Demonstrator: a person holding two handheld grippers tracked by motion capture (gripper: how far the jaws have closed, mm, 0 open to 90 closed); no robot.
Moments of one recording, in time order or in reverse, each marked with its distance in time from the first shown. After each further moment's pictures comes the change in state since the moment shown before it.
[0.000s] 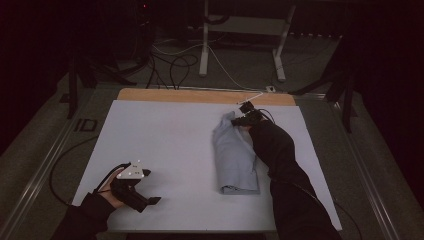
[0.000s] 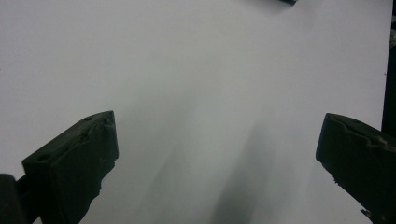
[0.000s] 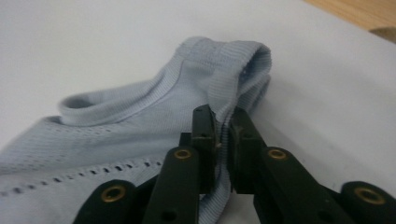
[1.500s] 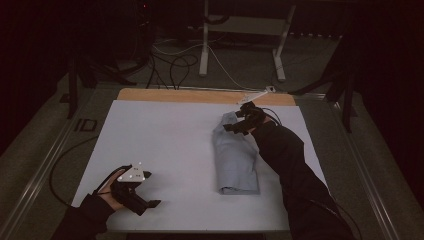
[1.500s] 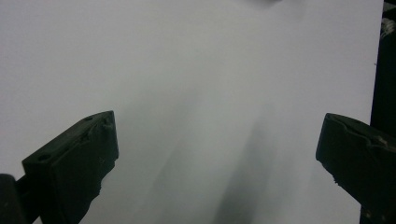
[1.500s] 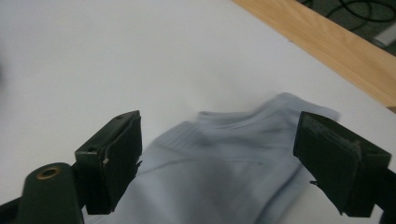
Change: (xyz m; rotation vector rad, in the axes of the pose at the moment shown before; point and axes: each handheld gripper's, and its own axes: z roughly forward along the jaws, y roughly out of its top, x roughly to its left) left arm -0.007 0.001 -0.001 0.024 -0.013 0.034; right arm 0.064 0.012 -0.074 -0.125 0.102 -0.194
